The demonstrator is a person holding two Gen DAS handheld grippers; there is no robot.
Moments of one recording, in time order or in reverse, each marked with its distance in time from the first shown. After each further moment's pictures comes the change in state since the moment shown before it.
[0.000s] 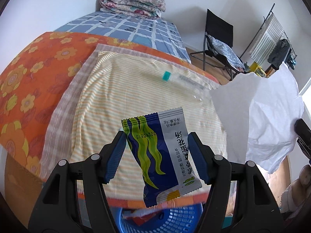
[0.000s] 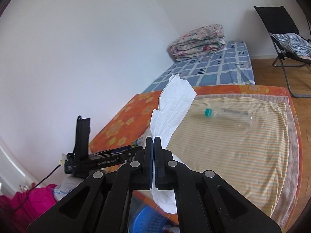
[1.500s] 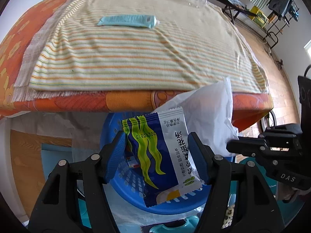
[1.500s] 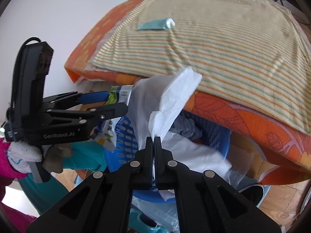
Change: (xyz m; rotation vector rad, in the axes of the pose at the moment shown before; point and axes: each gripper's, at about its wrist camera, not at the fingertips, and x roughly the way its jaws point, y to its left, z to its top) left arm 0.051 -0.015 -0.173 0.158 0.355 0.073; right arm 0.083 -0.033 -0.210 0.063 0.580 -0.139
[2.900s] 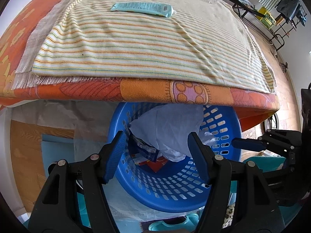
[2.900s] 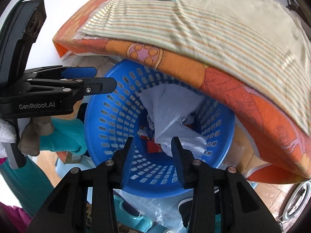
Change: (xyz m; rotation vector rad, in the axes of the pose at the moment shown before) left arm 0.005 0.023 -0.004 -0.057 0.034 0.011; right arm 0.033 0.019 -0.011 -0.104 0.098 -0.132
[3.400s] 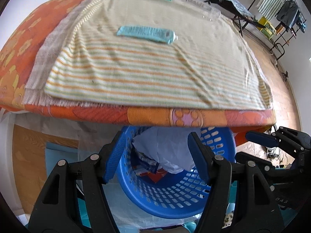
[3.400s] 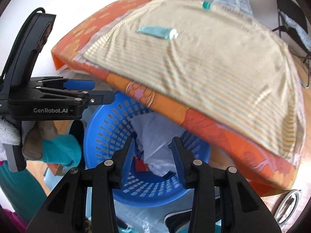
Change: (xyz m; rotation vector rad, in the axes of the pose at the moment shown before) left arm -0.026 -0.002 0.023 -0.021 -0.092 0.008; right arm -0.046 0.003 0.016 -0.040 -0.168 -0.114
